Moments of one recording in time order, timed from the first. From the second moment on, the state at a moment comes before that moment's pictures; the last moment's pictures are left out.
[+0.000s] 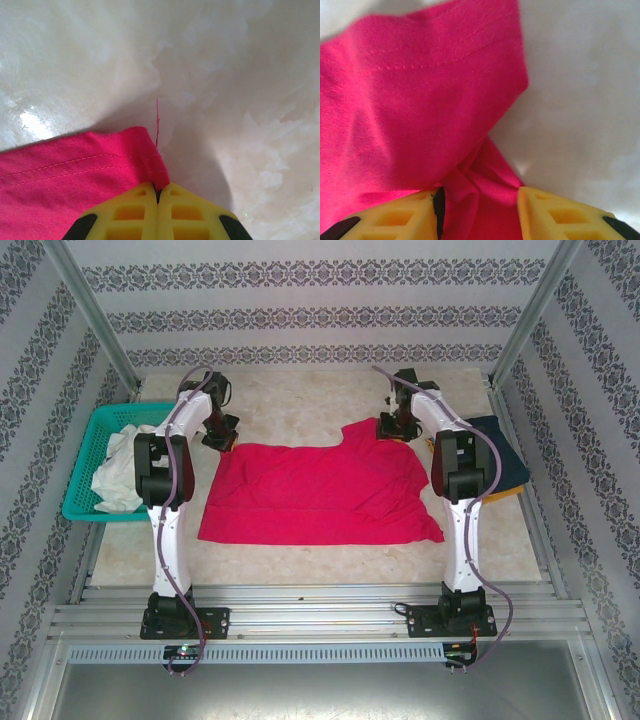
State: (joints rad) left arm -0.02 2.30 1.98 -1.11 0.11 -1.26; right arm 0.12 2.40 2.02 -0.96 -0.15 0.17
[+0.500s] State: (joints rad) left arm -0.02 2.30 1.98 -1.11 0.13 -1.26; right arm 0.14 2.40 2.05 -1.00 -0.10 0.14
